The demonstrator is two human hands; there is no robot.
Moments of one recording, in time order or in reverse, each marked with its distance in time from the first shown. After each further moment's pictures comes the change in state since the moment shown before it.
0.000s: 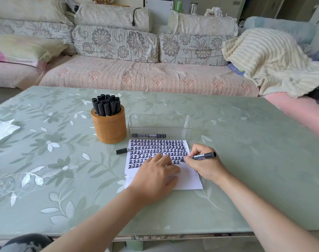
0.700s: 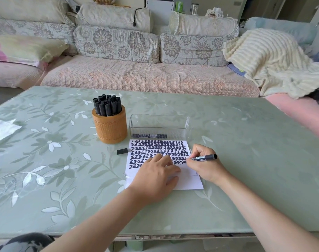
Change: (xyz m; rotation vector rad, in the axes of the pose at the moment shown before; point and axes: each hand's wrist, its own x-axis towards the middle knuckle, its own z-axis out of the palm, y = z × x) left_hand -0.001 0.001 -0.001 -0.008 -0.001 -0.023; right_hand -0.001 0.001 0.000 0.023 -0.029 -0.051
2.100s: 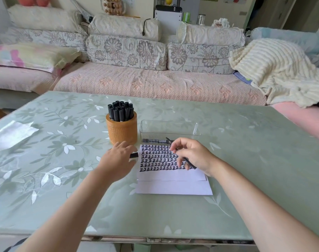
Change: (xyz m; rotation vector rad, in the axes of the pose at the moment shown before) left_hand -0.018 -0.112 -0.067 0.127 -0.128 -0.386; right_hand 0.019 -0.080 0.029 0.144 -0.372 0.066
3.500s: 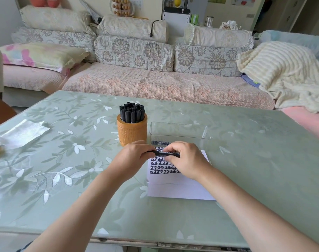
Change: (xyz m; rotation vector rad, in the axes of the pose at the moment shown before) left_hand -0.003 0.013 -0.023 -0.388 0.162 0.197; right_hand 0.022 -0.006 0.048 -0.576 0.196 -0.236
